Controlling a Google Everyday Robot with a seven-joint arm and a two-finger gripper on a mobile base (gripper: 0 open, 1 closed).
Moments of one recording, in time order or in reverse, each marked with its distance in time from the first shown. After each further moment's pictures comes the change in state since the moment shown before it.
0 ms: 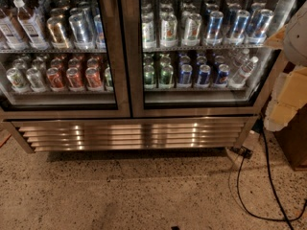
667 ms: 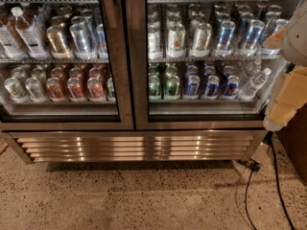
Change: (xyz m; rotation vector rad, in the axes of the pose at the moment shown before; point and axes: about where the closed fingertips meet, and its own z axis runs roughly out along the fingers) arm 0.000 0.000 0.000 0.000 0.000 0.000
